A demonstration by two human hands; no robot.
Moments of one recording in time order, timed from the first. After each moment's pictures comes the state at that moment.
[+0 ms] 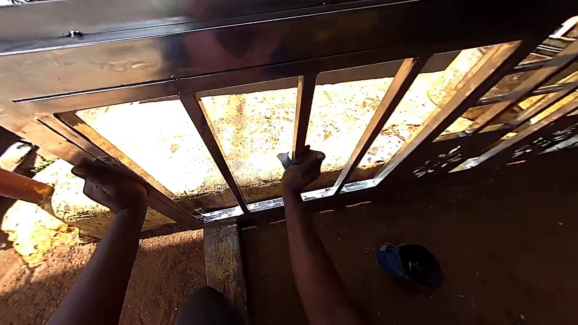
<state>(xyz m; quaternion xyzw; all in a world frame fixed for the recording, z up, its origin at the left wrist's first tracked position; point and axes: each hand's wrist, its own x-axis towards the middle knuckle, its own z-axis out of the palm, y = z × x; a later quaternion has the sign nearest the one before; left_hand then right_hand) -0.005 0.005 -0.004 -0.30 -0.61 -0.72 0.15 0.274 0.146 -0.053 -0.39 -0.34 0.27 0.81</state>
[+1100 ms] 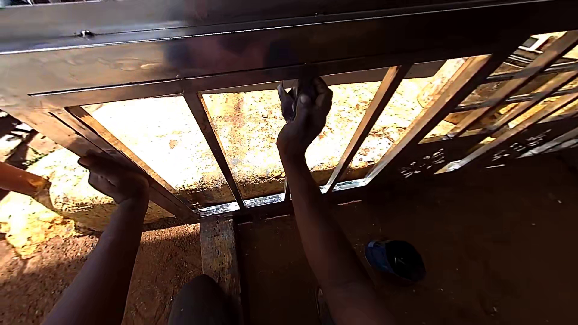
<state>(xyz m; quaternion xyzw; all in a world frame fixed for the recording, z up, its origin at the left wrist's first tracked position) 0.005 0.008 0.002 -0.28 -0.61 -0.73 0.15 0.277 0.163 0.078 -0.27 -0.53 0.14 0.79</state>
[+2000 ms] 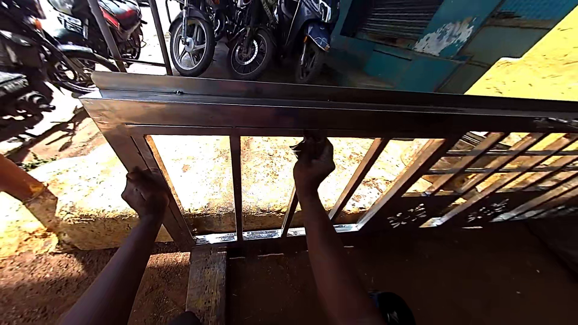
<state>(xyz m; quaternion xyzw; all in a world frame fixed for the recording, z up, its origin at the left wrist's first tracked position) 0.001 0.013 -0.001 -0.28 -0.69 -0.65 0.19 0.288 0.168 0.083 -0.28 -0.58 0.12 0.76</state>
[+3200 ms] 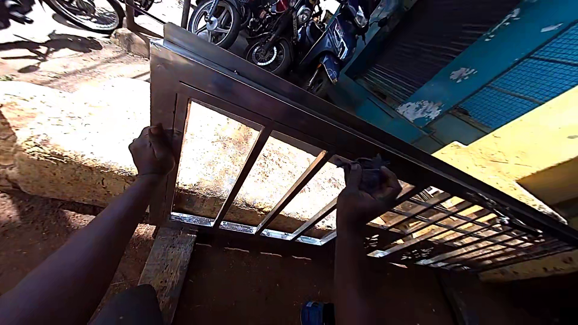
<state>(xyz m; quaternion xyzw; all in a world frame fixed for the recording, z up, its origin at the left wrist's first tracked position) 0.005 0.001 0.002 -0.31 -0.71 -0.60 0.16 0.375 0.128 0.137 -0.24 -0.65 -0.07 0.72</state>
